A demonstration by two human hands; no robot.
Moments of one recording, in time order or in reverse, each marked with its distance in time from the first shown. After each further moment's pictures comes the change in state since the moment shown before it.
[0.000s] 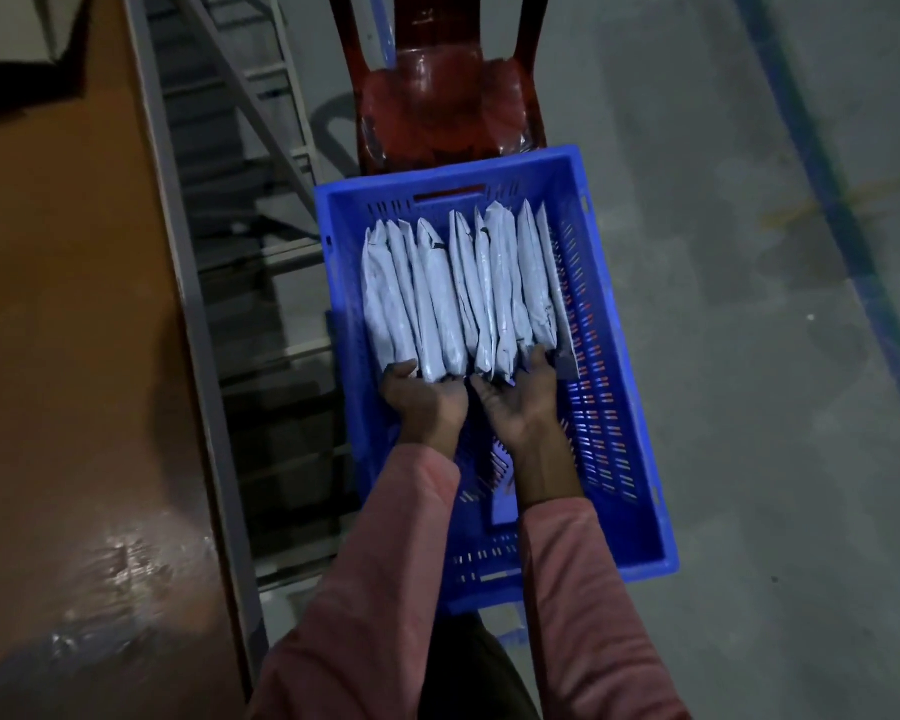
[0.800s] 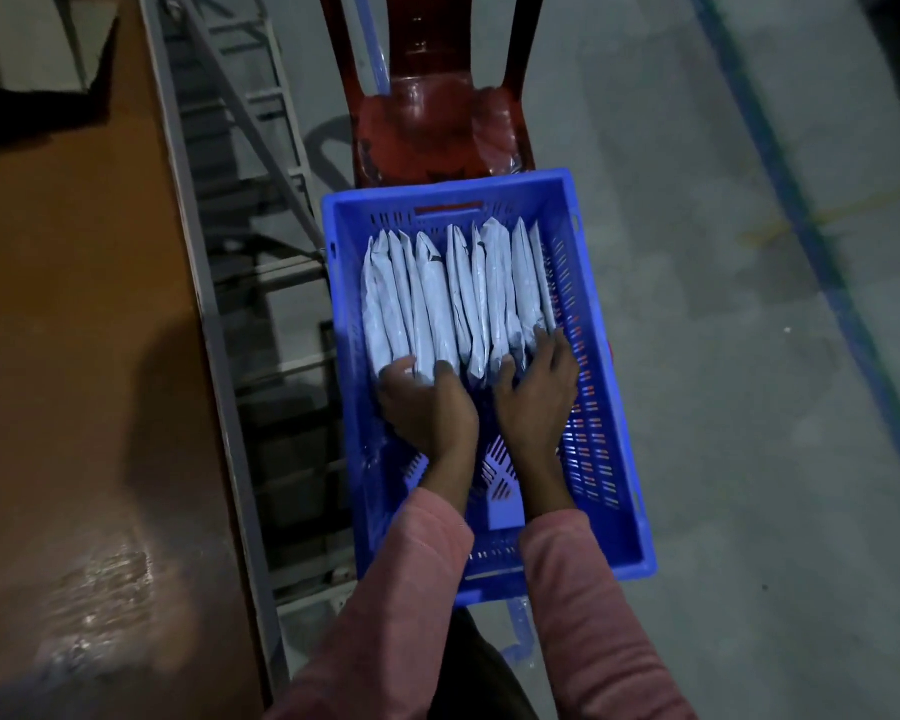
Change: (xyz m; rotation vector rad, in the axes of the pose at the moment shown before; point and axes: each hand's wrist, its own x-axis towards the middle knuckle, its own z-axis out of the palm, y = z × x) left_hand -0.054 0.011 -0.011 1.044 0.074 0.692; right_hand 0.000 0.004 -0.017 -1.412 0.365 -1.165
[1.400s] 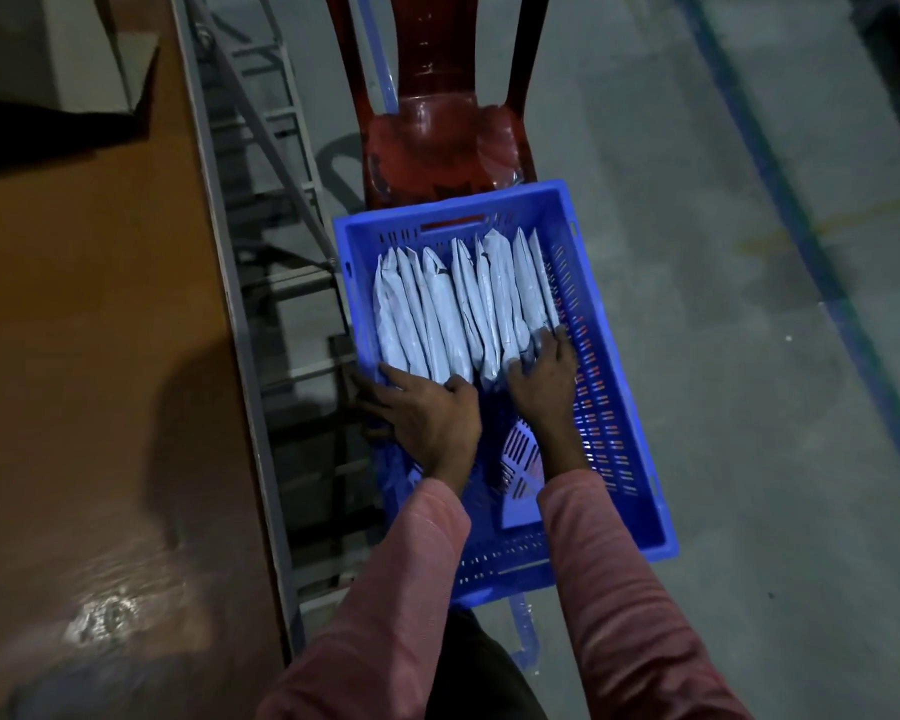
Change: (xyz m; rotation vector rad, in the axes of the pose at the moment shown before) left_hand -0.013 0.000 -0.017 0.596 -0.069 0.243; right_hand 0.026 0.022 0.007 0.068 -0.181 -0.001
